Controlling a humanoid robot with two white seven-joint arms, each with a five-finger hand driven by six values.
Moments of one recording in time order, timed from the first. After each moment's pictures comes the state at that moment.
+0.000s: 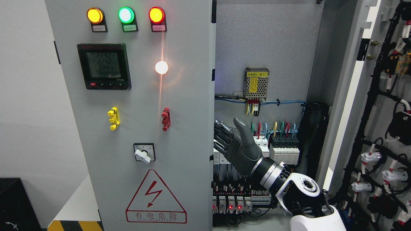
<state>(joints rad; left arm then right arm) 0.00 -0.10 -0.40 0.00 0.49 -0.03 0.00 -0.78 0.00 0.15 -1.40 -0.45 0.33 0.59</state>
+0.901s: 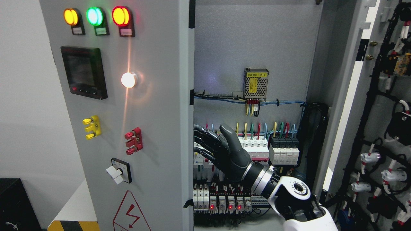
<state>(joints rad) 0.00 -0.10 -0.40 0.00 0.49 -0.03 -0.01 -0.76 -0.01 0.21 -1.42 -0.48 0.33 0.62</state>
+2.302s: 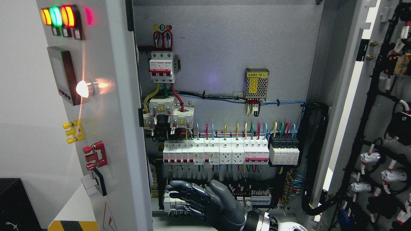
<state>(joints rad) 0.00 -0.10 -0.40 0.00 0.49 -0.03 -0.01 -0.51 -0.11 0.40 -1.63 -0.58 0.33 0.70</state>
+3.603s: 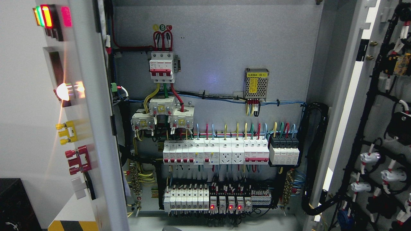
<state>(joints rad) 0.00 -0.10 -0.40 0.00 0.49 -0.03 -0.01 -0.48 -0.03 0.59 -1.69 -0.62 0.42 0.70</state>
